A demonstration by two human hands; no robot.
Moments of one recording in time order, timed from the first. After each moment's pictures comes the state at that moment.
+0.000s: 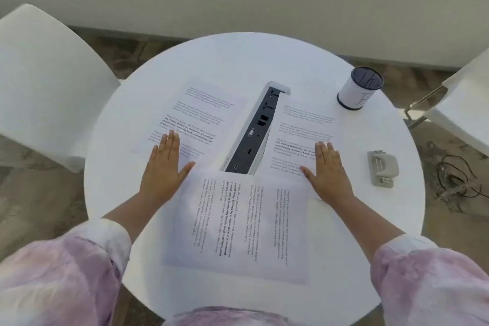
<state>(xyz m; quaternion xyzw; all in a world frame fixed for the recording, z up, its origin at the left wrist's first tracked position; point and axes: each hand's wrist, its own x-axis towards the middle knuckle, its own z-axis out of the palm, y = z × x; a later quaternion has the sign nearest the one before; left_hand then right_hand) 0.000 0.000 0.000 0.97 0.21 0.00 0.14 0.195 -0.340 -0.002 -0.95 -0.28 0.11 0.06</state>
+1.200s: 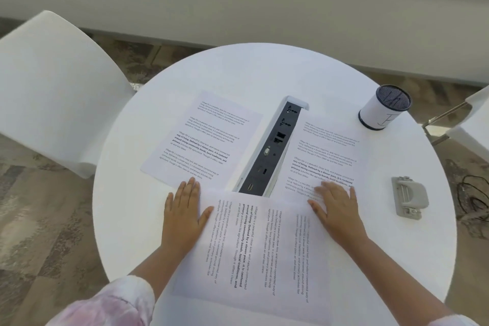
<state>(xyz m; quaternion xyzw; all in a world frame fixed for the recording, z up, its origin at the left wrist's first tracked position) -0.025 -0.040 -0.042 0.95 0.29 -0.02 0.13 0.175 -0.329 -0.013 -0.95 -0.29 0.08 0.10</state>
